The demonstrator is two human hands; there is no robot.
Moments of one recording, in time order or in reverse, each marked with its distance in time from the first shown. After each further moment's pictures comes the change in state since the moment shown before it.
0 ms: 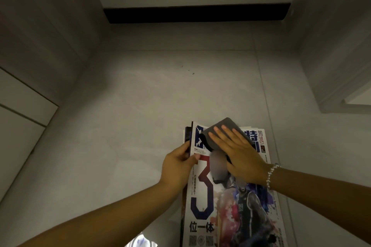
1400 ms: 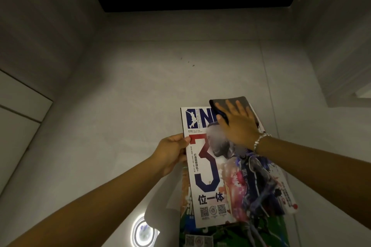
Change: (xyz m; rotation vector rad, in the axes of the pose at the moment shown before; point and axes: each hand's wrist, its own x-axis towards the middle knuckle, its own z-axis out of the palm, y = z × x) left_hand 0.052 0.000 -0.015 -0.250 -0.194 -0.299; right_hand 0.063 0.014 -0.030 0.070 -0.136 0.457
